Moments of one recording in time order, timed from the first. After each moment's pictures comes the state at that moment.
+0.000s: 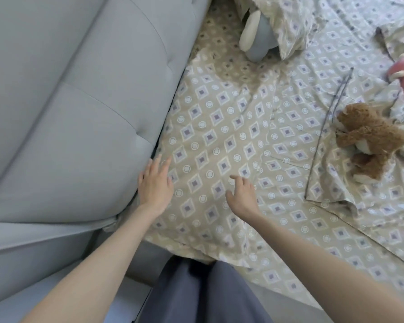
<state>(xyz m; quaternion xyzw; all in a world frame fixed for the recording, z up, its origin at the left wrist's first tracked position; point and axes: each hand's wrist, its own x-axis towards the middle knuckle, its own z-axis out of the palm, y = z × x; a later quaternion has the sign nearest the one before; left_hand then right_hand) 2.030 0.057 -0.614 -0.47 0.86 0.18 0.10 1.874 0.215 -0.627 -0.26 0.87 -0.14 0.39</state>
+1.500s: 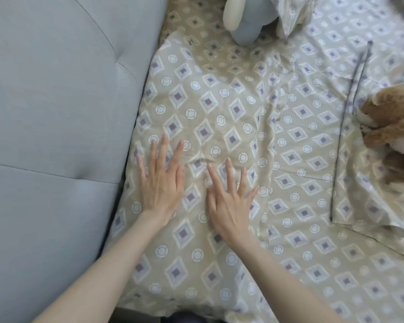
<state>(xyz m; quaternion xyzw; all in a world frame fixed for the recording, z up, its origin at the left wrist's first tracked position) 1.921 0.000 -0.740 -0.36 0.93 0.12 0.01 1.843 0.145 -0.744 -0.31 0.92 -0.13 0.21</state>
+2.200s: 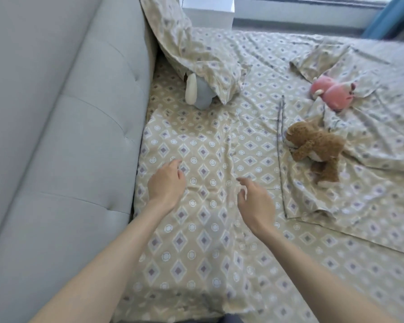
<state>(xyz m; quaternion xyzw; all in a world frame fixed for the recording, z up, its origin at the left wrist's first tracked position) 1.872 0.017 -0.534 -0.36 0.90 0.24 0.02 1.797 0.213 -0.562 -0.19 0.95 -0.20 0.12</state>
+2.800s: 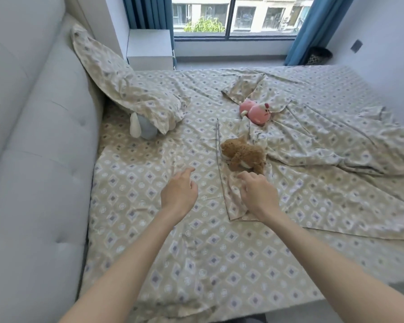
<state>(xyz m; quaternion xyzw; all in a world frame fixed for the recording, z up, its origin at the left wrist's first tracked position) 1.794 0.196 -0.431 -0.23 0.93 0.29 0.01 1.718 0.385 -0.437 -0.22 0.97 -0.10 0.04</state>
